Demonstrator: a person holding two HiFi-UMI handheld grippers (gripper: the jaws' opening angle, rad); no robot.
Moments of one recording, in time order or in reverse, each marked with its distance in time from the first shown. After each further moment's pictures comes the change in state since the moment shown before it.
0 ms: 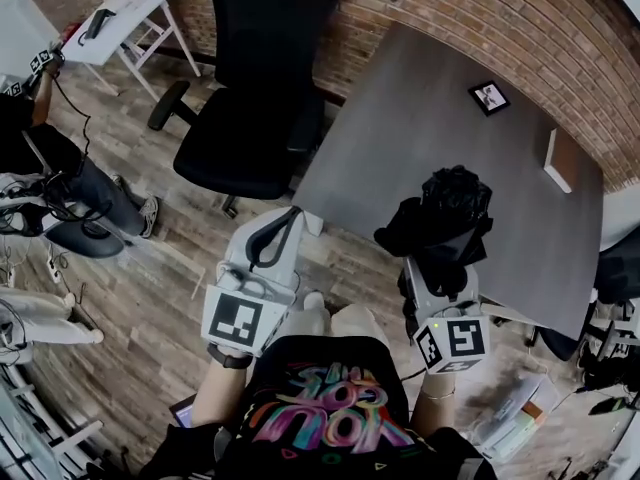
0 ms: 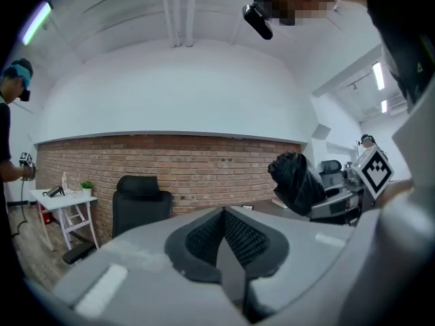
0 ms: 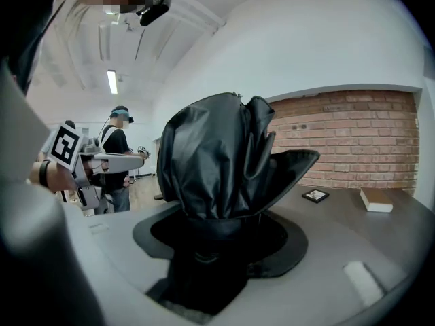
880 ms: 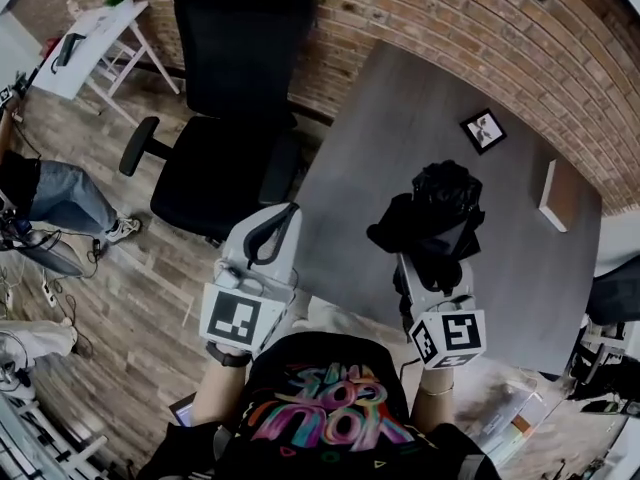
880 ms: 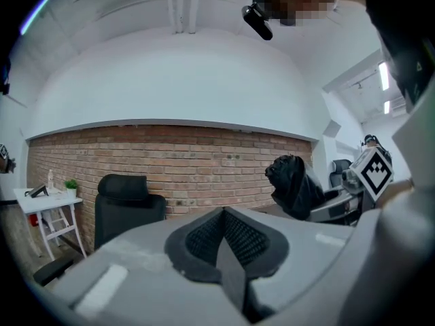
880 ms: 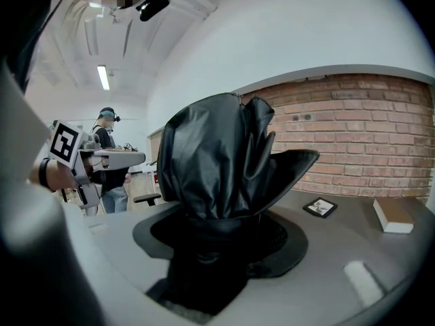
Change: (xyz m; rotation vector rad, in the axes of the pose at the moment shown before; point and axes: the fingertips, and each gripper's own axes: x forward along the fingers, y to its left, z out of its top) left arm 0.187 0.064 0.018 -0.006 0.015 -0.021; right arm 0.159 -0.104 0.037 0.005 0.051 -0.008
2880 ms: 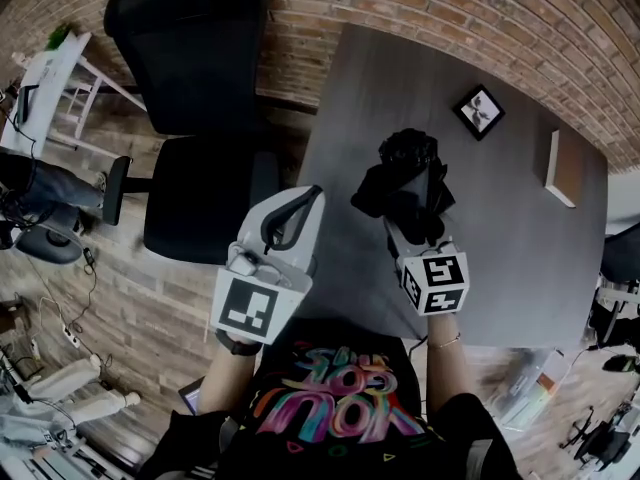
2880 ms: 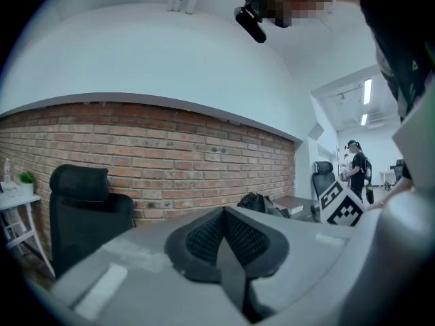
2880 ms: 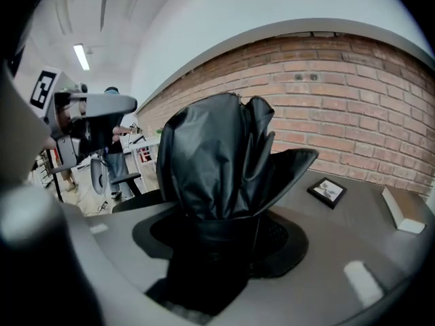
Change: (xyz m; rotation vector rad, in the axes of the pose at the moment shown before) left arm 0.137 0.008 0.003 0.000 0.055 -0.231; right arm 0.138 -0.069 -0.058 0.025 0.229 -0.068
